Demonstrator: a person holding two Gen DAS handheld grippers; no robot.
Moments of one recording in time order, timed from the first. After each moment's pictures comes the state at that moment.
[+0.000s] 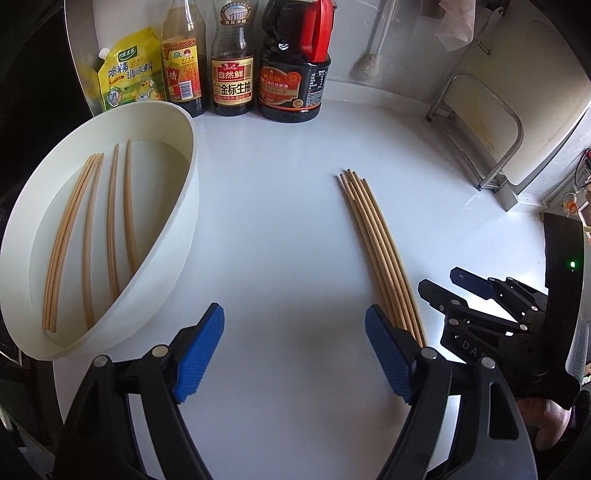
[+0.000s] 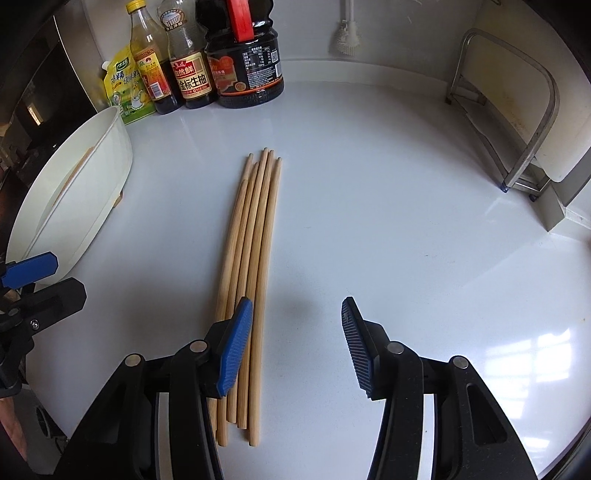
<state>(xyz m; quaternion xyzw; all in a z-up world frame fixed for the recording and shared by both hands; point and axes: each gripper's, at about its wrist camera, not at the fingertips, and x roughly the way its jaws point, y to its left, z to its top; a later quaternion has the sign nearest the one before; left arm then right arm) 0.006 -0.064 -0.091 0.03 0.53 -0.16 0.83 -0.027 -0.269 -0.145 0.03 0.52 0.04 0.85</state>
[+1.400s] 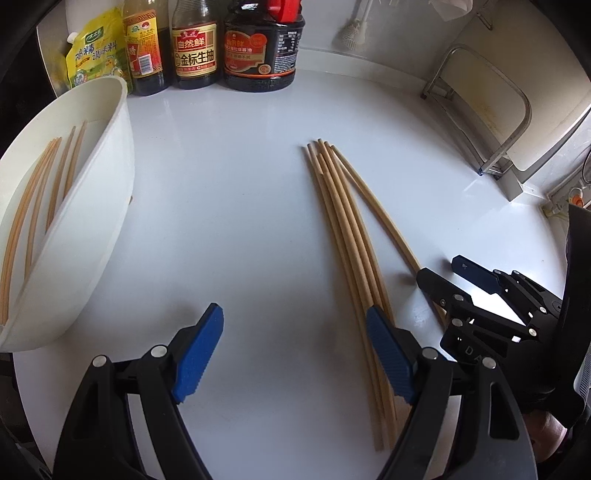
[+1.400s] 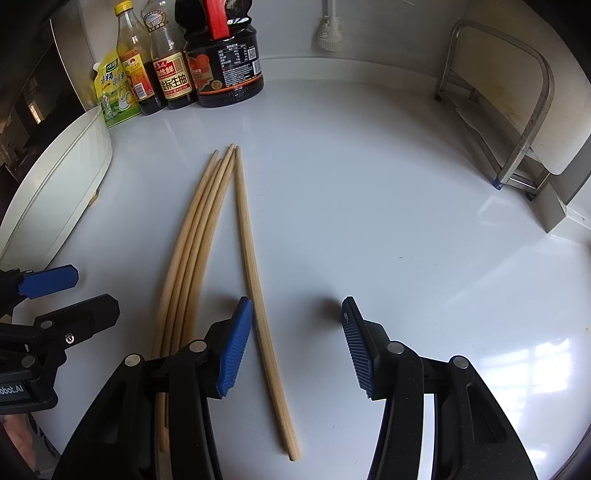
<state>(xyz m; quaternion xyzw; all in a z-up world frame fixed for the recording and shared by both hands) 0.009 -0.118 -0.128 0.02 0.55 -0.17 0.82 -0.023 -0.302 -0.159 0.03 0.50 0.03 0.86</state>
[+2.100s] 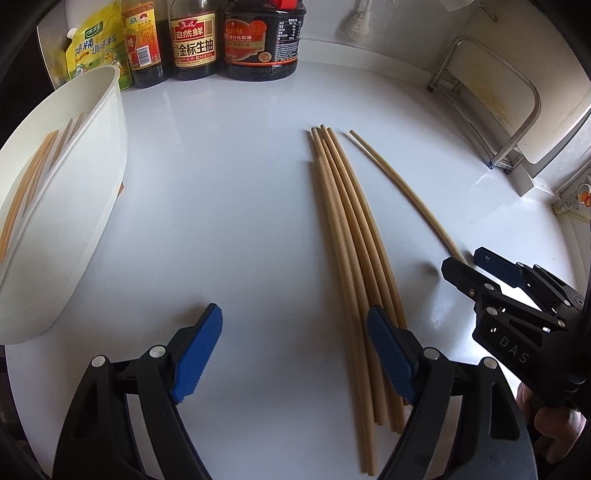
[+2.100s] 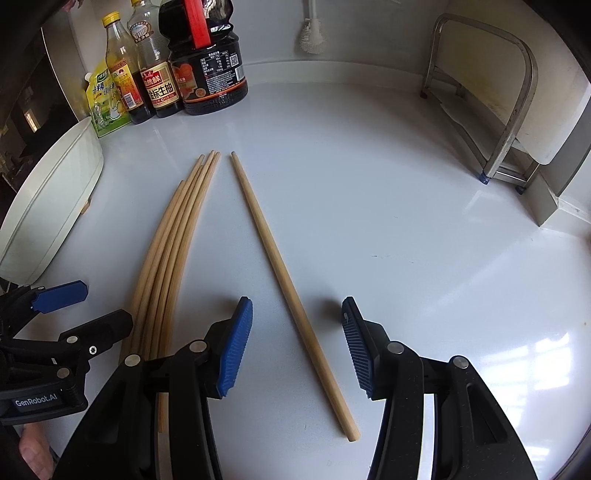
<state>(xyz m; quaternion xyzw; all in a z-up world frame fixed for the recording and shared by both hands) 0.010 -0.119 -0.148 0.03 0.55 -0.15 0.82 -0.024 -0.315 -0.159 0.03 0.50 0.03 0.87</state>
